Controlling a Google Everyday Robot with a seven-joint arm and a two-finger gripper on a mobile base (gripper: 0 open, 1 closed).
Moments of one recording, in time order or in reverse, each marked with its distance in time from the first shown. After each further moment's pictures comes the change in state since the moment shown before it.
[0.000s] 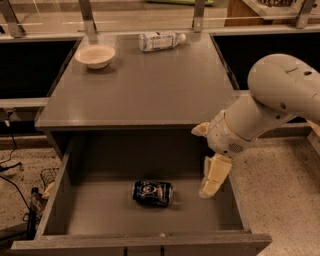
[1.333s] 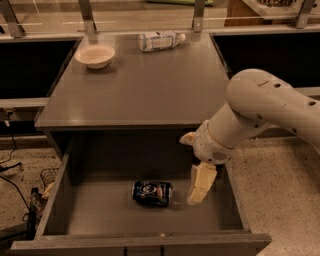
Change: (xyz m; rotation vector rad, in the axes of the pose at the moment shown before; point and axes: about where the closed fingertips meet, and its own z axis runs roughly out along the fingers) arm -0.010 0.006 0.040 -0.049 0.003 -0.028
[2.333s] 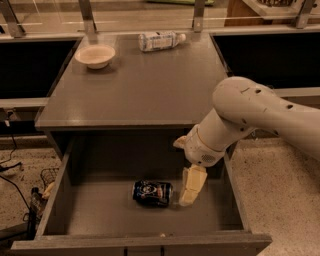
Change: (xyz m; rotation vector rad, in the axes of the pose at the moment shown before) arm -0.004 -0.007 0.028 -0.018 0.014 0.005
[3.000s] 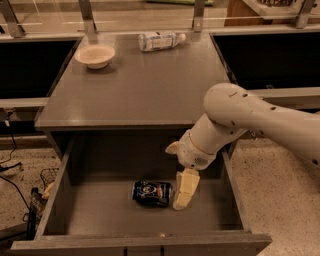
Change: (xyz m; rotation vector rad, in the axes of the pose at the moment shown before) arm -0.008 0.002 0.027 -0.076 -0.037 -0.023
